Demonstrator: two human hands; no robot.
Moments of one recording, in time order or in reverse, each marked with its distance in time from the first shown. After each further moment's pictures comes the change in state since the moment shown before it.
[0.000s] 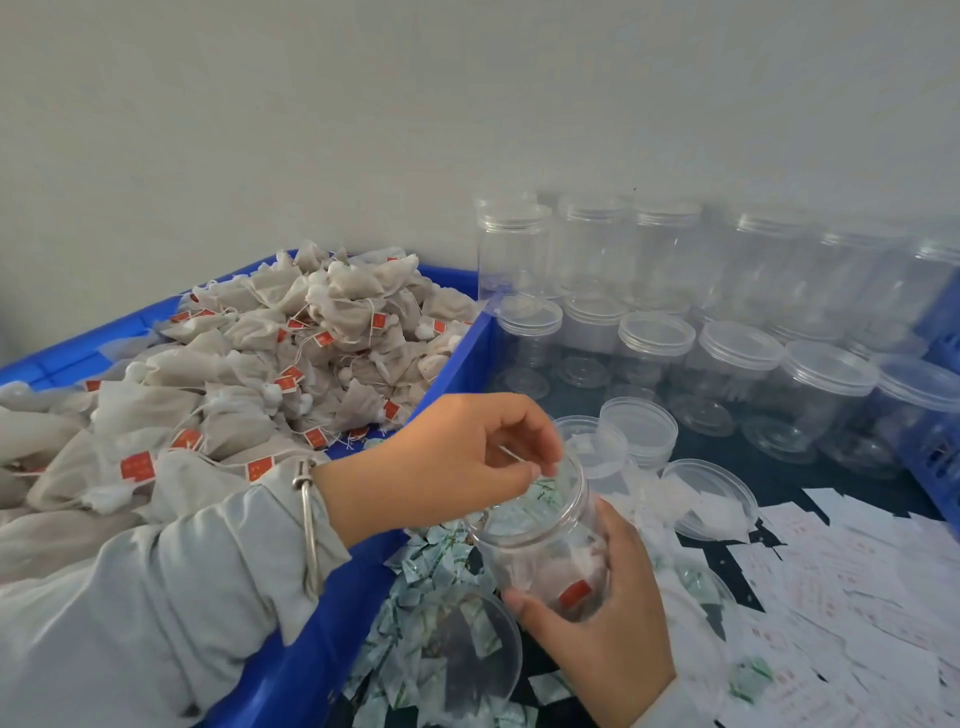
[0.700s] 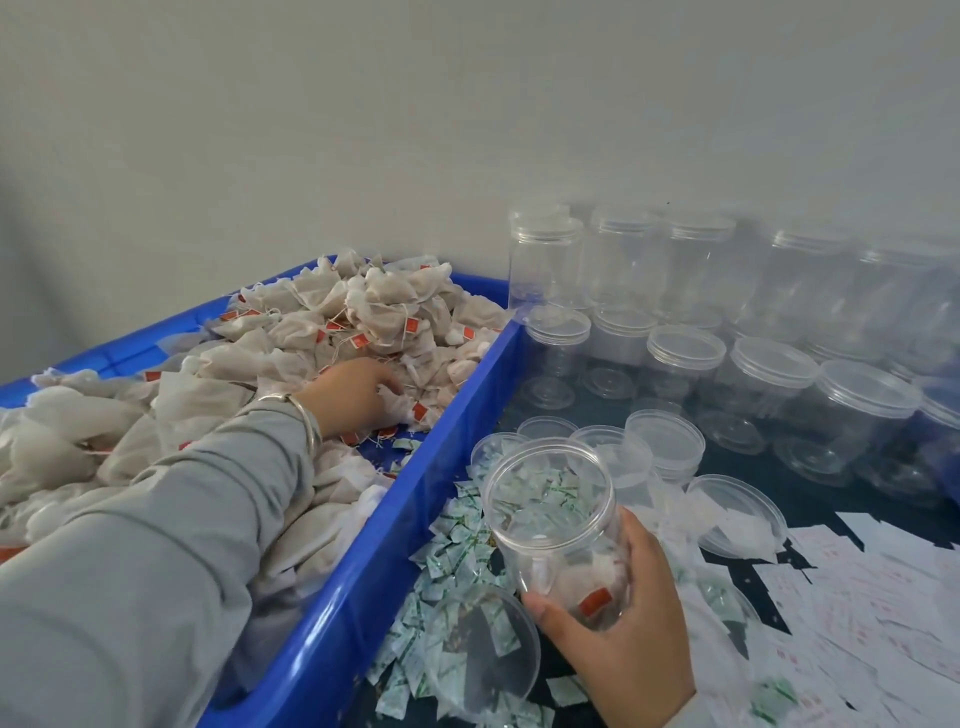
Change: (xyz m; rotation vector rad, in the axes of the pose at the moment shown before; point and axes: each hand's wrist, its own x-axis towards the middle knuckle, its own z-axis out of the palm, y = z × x) left_hand 0.019 -0.113 -0.104 0.777 0.185 -0.548; right_hand -0.005 -0.007 0.000 0.050 -0.012 -0.021
